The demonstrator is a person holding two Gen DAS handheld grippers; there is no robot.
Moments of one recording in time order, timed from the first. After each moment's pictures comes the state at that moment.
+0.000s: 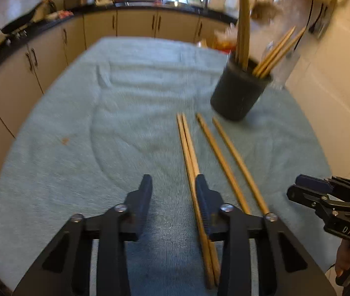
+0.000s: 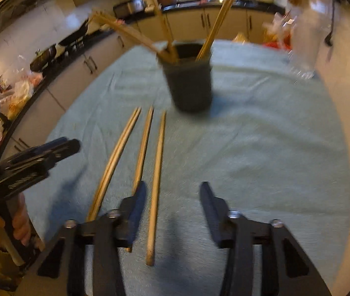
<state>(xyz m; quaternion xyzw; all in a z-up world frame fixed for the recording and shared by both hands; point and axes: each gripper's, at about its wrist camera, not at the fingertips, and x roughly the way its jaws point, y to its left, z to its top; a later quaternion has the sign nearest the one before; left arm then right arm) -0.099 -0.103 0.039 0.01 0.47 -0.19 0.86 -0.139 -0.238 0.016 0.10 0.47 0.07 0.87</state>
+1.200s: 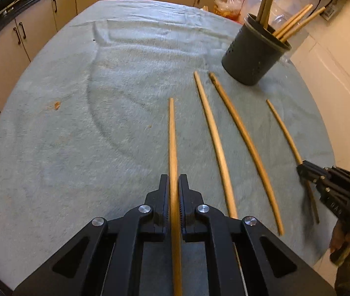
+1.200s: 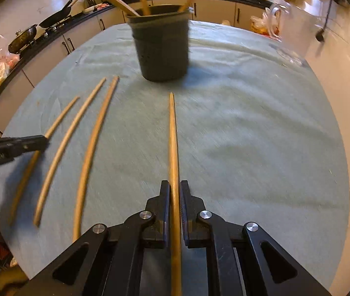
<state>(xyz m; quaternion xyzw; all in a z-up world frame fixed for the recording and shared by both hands) -0.084 -0.080 0.021 0.02 0.55 -0.21 0.81 -0.151 -0.257 -0.015 0.05 0.50 0.00 0.86</state>
